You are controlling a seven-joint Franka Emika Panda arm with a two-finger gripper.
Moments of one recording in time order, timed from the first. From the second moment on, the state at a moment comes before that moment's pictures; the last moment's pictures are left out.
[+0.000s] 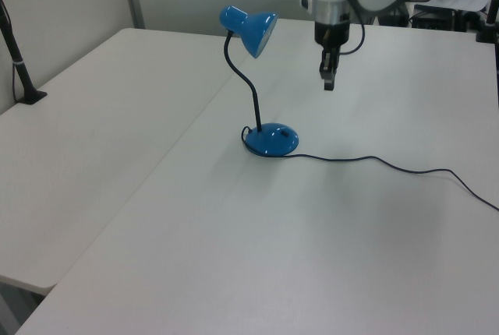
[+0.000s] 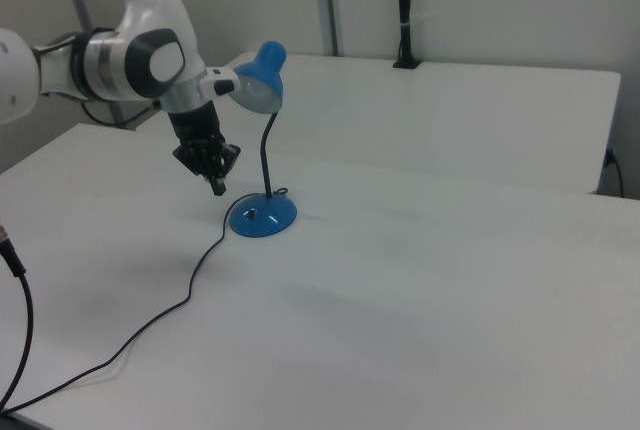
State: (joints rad) arm 0.16 0.25 -0.04 -1.67 -0.08 1.96 0.03
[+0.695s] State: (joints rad) arm 0.18 0.40 -0.04 -1.67 -0.08 2.20 0.03
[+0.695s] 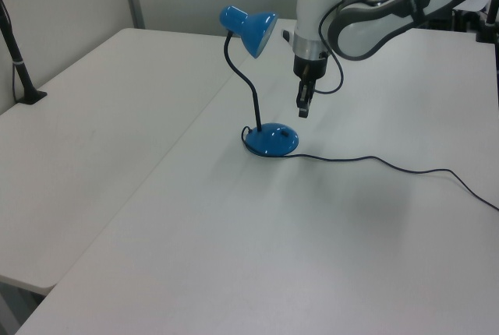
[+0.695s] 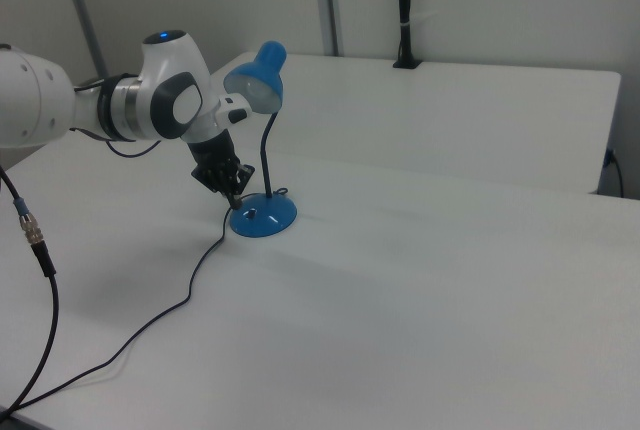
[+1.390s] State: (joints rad) arm 0.18 0.47 -0.04 -1.67 -0.09 2.34 0.03
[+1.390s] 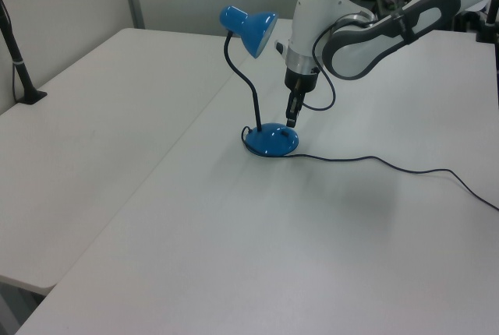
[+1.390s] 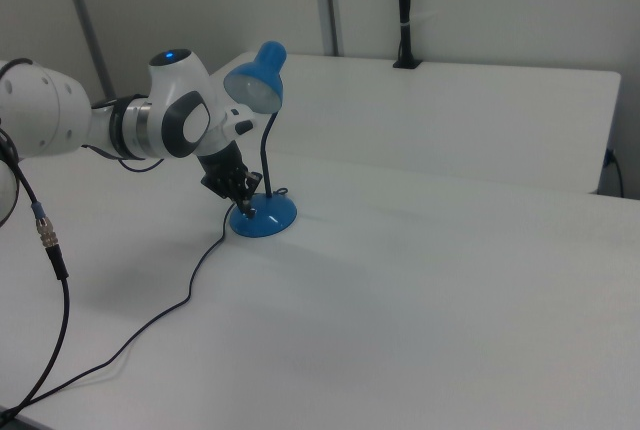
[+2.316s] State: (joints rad) arm 0.18 0.51 -0.04 -1.65 -0.09 2.39 0.03
